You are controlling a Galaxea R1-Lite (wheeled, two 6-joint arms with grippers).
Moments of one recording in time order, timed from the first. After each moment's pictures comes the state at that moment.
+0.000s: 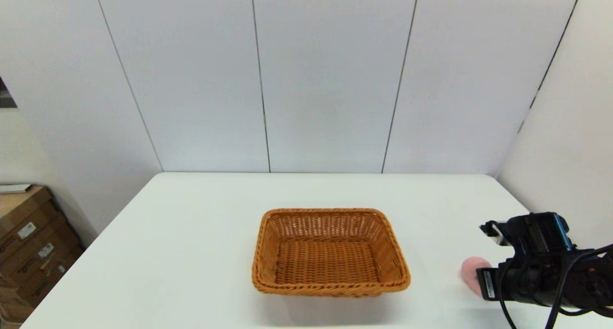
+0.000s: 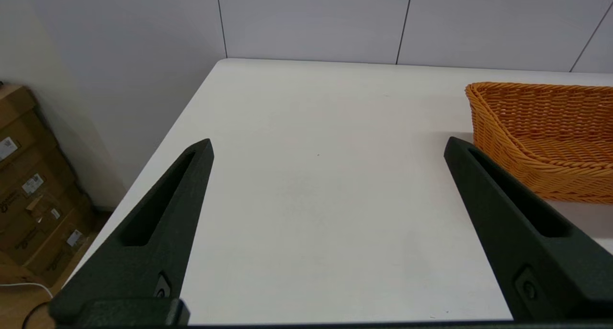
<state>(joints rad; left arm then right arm) 0.00 0.00 0.00 0.00 0.03 -0.06 0.00 1.92 -0.38 -0.55 -0.05 0.04</state>
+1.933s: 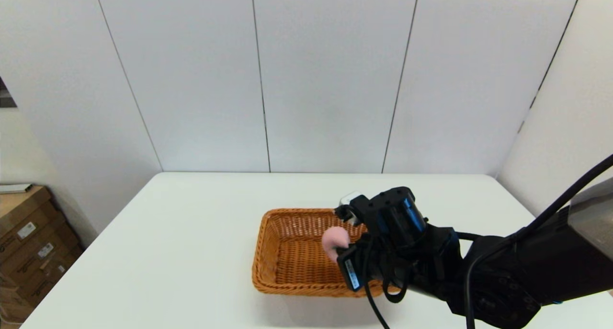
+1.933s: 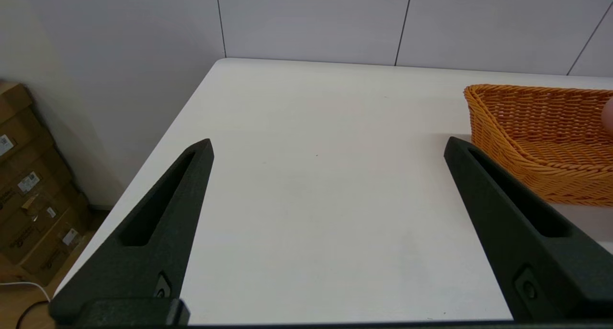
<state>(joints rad) 0.00 0.00 0.00 0.00 0.03 -0.06 0.75 1.95 -0.79 -0.45 -0.11 0.11</state>
